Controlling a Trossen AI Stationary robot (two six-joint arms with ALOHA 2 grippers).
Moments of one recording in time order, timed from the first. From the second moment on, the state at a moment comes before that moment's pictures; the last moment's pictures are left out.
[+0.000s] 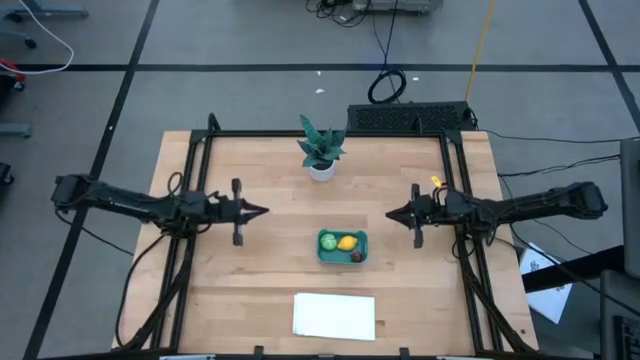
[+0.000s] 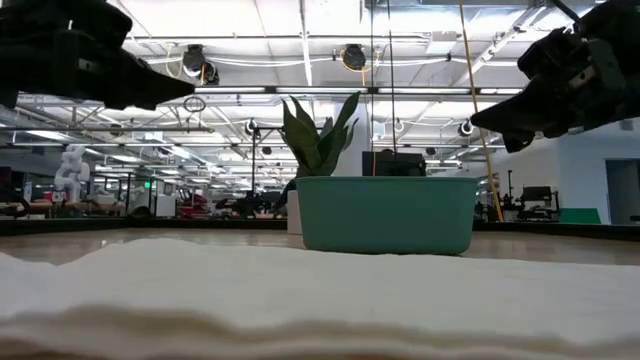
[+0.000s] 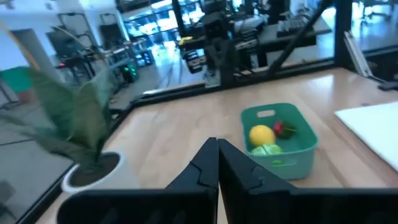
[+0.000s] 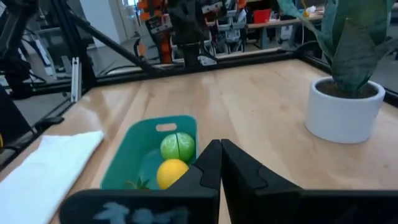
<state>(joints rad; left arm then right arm) -0.08 0.69 0.10 0.55 -0.14 0.23 0.01 0.61 0.02 0.47 0.05 0.14</state>
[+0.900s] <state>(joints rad) -0.16 0.24 0.10 0.14 -0.25 0.23 0.06 0.26 0.02 0.29 0.02 0.13</state>
